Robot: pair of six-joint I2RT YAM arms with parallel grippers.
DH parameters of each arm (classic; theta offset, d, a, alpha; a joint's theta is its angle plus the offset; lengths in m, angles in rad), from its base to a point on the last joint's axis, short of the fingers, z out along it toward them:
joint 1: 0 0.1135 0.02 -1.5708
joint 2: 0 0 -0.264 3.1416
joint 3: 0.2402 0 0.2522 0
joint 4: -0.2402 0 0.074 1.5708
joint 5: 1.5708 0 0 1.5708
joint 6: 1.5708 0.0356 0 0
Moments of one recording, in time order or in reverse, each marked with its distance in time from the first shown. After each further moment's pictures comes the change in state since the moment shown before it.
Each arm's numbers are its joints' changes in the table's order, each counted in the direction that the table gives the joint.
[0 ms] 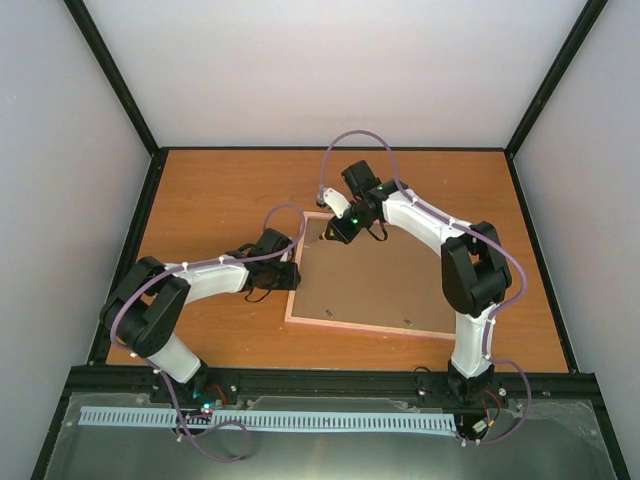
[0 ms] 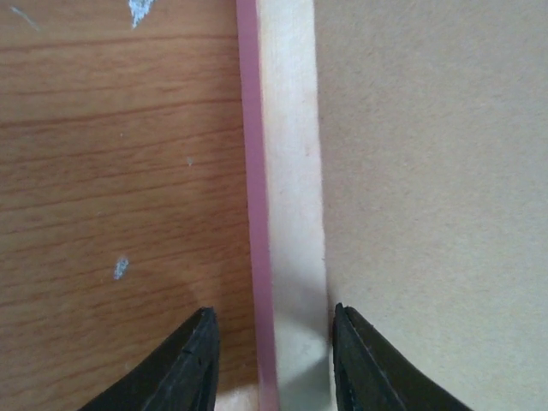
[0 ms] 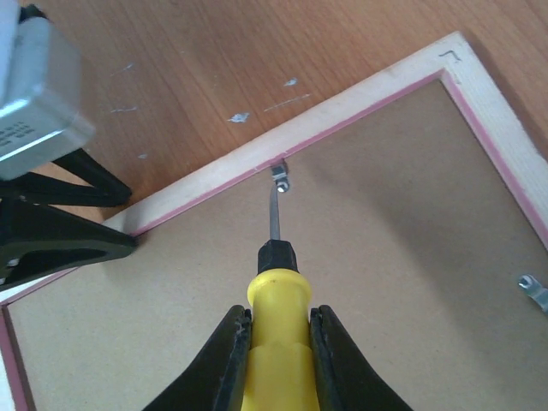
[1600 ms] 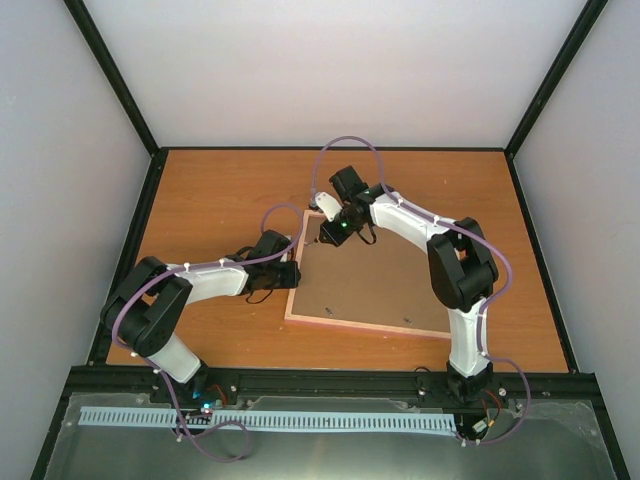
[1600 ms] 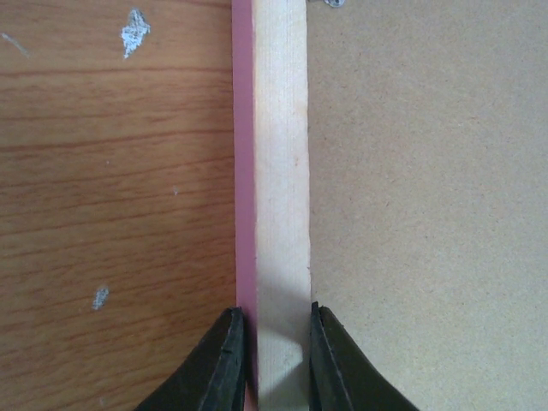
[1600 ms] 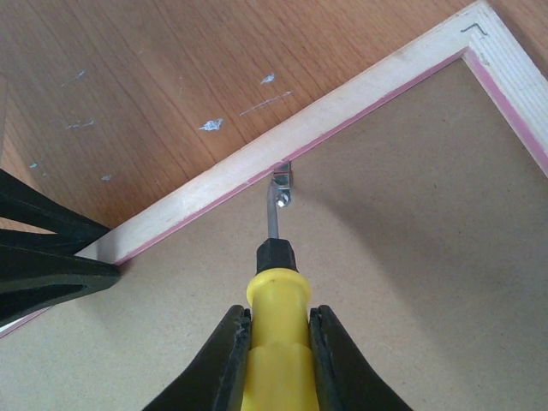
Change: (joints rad) left arm -0.002 0.021 -0.038 0.117 0.006 -0.060; right arm 0.040 0.082 0.031 0.034 0.074 0.102
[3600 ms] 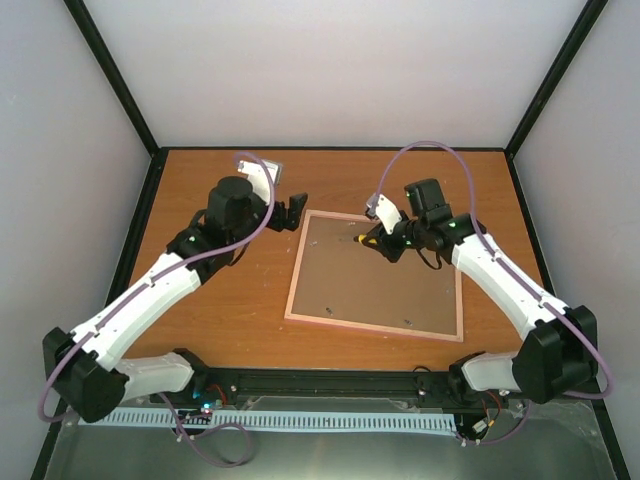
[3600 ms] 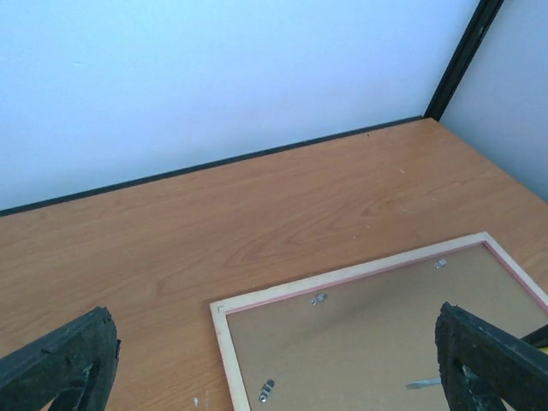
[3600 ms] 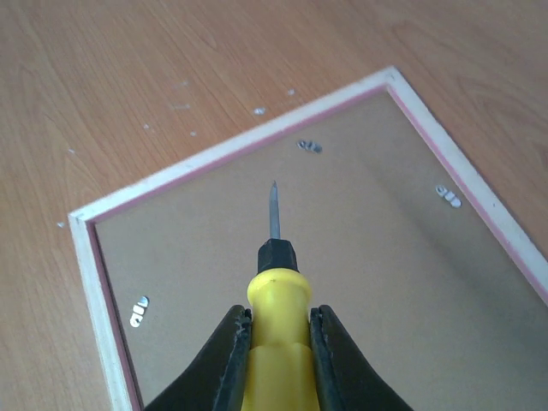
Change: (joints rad) left arm 0.000 -0.388 0.415 -0.193 -0.203 0.448; right arm -0.168 -0.681 -0.485 0.038 -0.115 -0.152
